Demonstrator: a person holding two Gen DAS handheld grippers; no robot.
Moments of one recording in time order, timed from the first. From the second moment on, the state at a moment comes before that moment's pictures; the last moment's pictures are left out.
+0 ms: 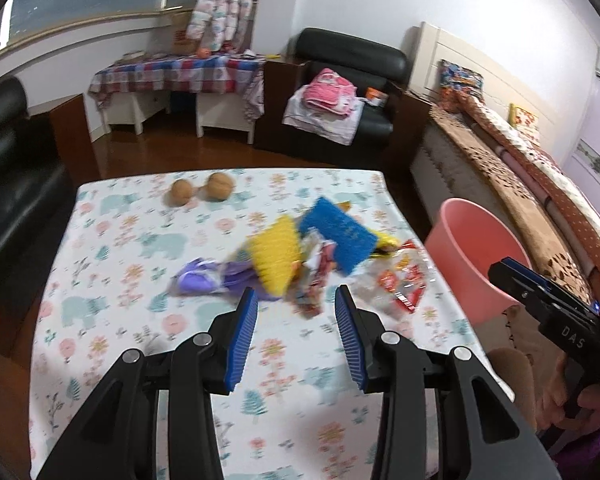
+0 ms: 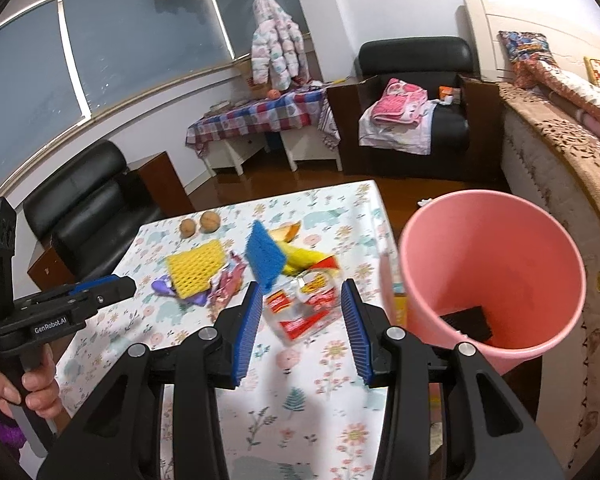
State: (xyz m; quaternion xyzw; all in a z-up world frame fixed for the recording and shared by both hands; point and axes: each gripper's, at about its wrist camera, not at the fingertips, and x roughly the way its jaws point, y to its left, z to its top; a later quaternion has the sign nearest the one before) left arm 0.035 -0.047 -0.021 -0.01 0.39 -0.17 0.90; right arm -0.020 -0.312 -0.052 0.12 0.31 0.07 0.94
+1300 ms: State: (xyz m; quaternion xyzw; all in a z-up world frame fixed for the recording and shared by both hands) left arm 0.107 -0.043 -0.056 -0.06 0.42 -0.17 0.89; right arm 0.034 -0.236 -0.097 0.11 0.39 0.15 0.90
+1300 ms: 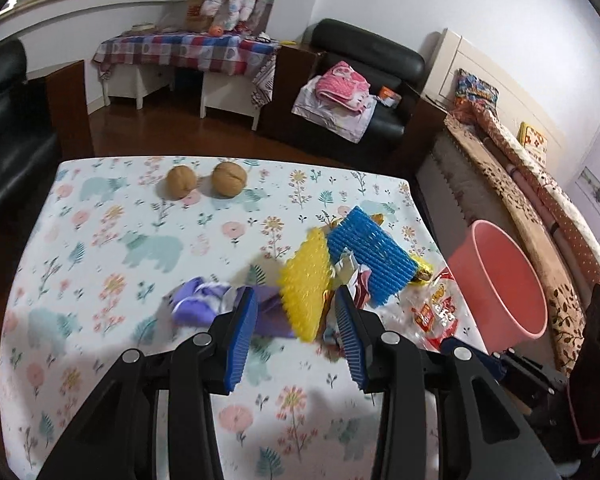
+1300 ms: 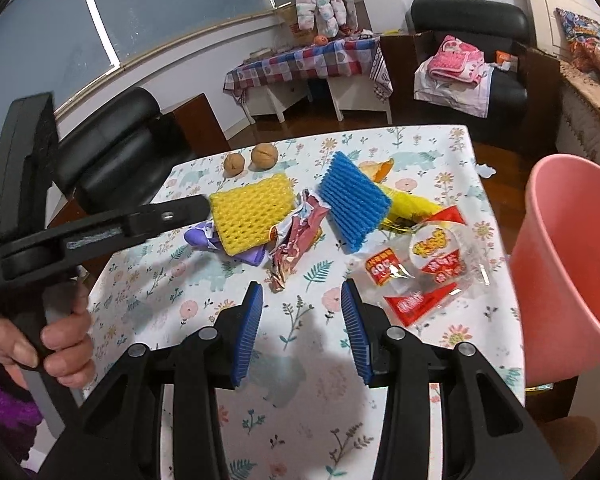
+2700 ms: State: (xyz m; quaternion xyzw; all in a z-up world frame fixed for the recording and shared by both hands) left arm 0.077 -0.005 -0.029 -0.10 0.38 -0.18 0.90; right arm 0.057 -0.212 -0.110 0.12 0.42 0.15 0.89
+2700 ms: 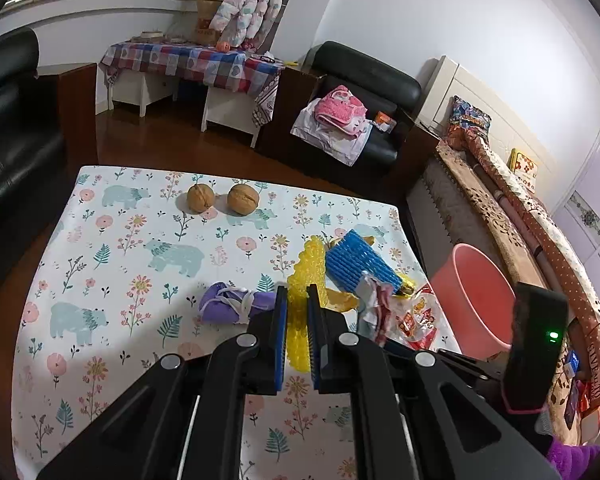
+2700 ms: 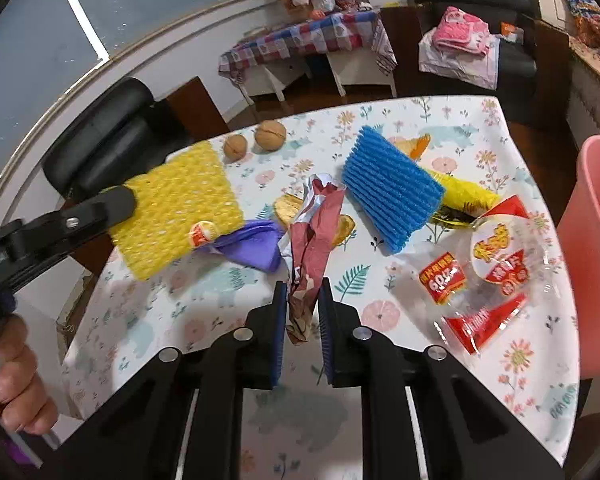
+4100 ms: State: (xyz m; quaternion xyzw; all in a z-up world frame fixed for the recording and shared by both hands) left arm 0.050 -0.207 0.003 0.00 0.37 -0.33 0.87; right arm -0.020 -0.399 -0.067 0.17 0.33 -0.02 0.93
